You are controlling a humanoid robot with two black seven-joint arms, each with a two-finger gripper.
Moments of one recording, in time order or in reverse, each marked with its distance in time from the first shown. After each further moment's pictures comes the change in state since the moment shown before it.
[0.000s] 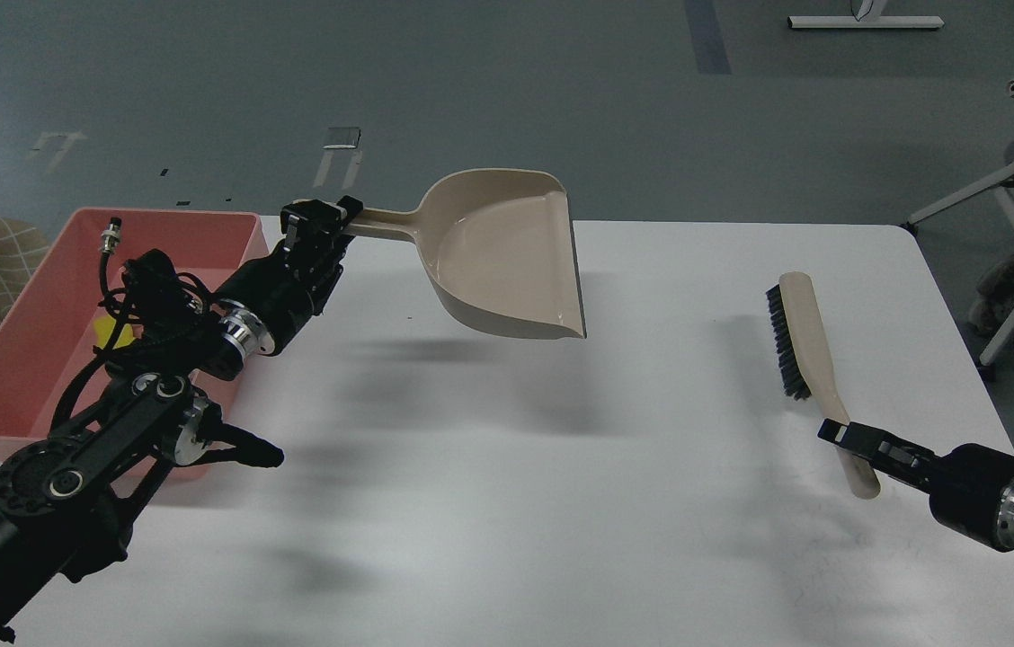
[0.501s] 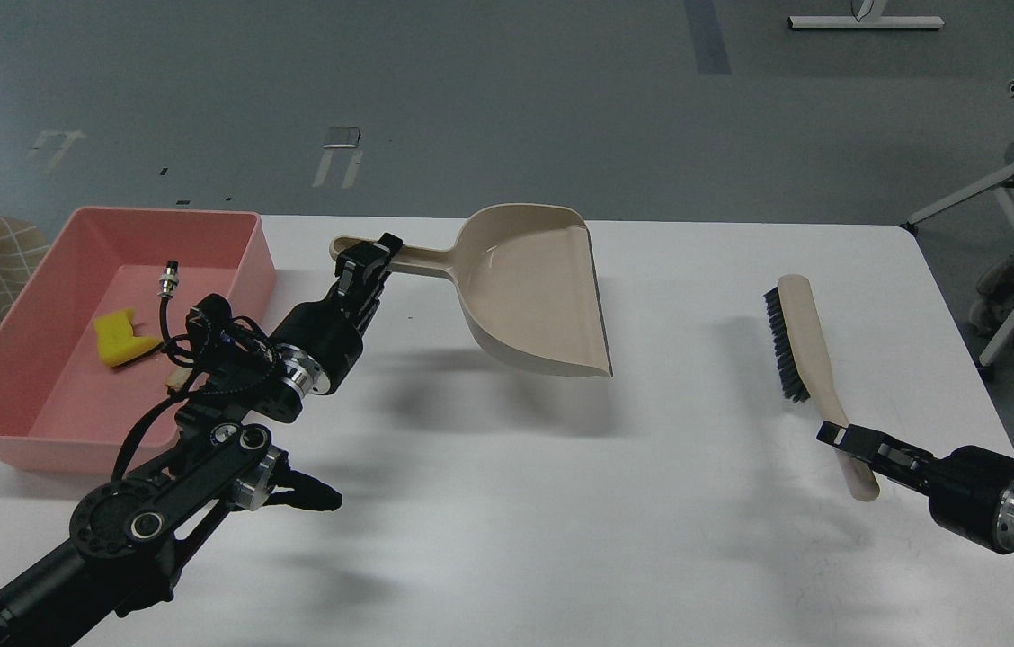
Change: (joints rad) left arm 0.041 -0.061 0.111 0.003 0.121 0.178 -0.042; right arm -0.002 0.000 -0.001 0.003 0.005 0.014 0.000
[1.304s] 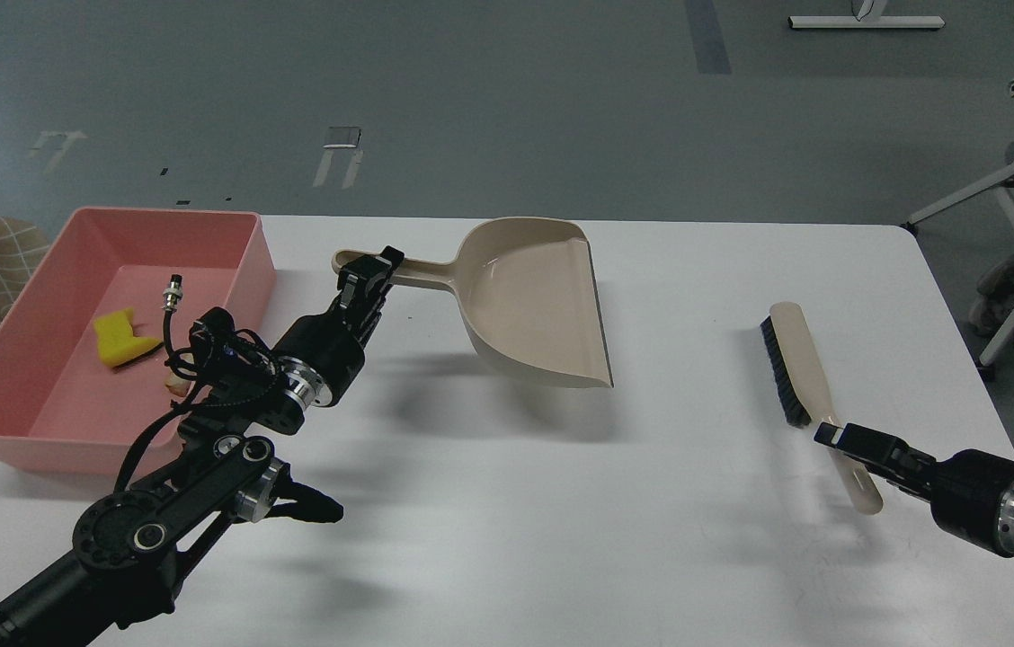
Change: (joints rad) left arm 0.006 -0.006 -0.001 0.000 0.001 0.001 -0.002; right arm 0.002 -0.010 0.003 0.003 0.046 0.017 -0.053
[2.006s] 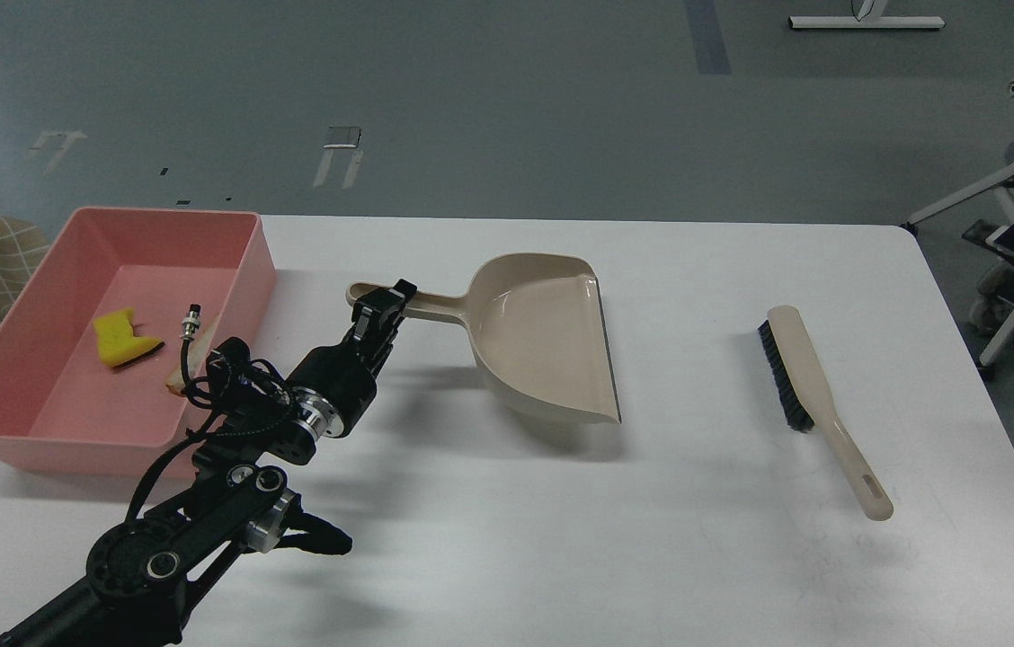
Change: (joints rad) left arm 0.057 -0.043 0.024 0.009 0.042 0.000 0.000; right arm 0.060 -0.096 0.367 -0.074 0.283 0.025 -0.036
